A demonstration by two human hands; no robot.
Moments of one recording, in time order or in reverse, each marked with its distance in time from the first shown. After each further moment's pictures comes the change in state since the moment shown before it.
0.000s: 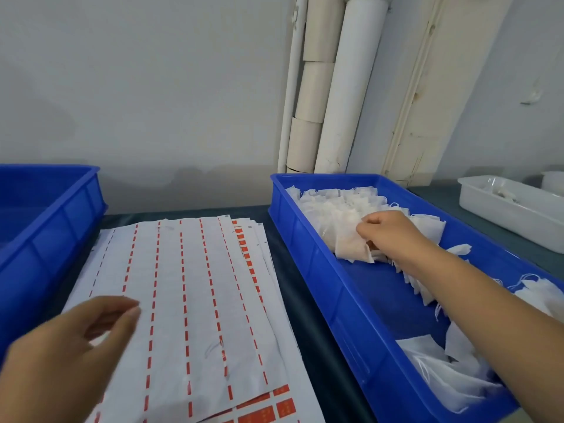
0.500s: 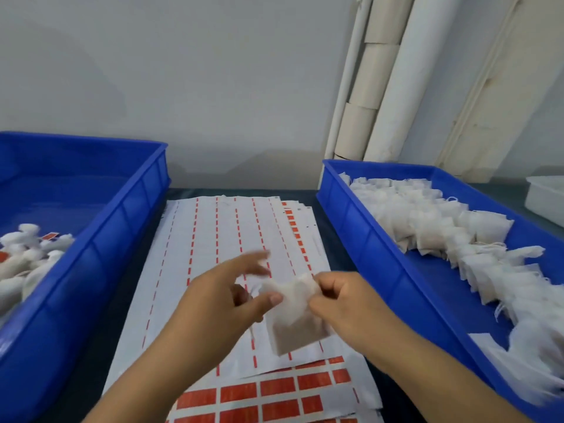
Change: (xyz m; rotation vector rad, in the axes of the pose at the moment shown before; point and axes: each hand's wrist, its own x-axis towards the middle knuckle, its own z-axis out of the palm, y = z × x) left_hand -0.022 0.035 0.011 0.015 -0.260 0.117; right_hand -0.148 -0.052 0.105 0.258 -0.526 -0.179
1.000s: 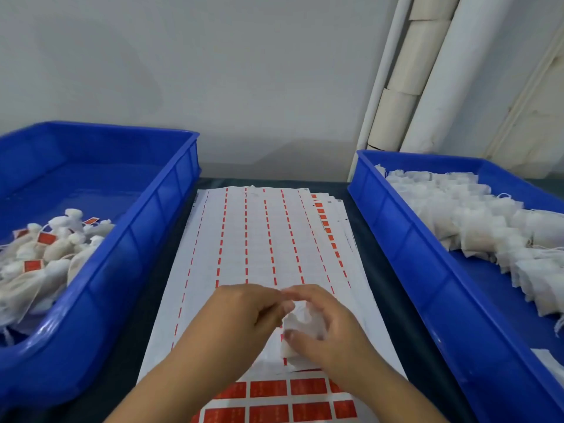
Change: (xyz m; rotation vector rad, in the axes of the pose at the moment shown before) left_hand -0.004 -0.041 0.001 0.266 0.027 0.107; right_hand 0.016 0.032 0.066 0.060 -0.087 -0.148
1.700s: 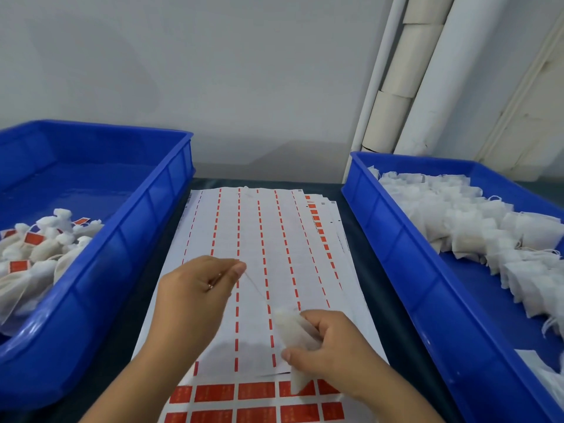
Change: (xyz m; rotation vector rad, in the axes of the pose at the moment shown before) left_hand 0.015 -0.025 0.003 -0.170 0.428 -0.218; right_hand -0.006 0.005 -0.015 -0.051 -0.161 0.261
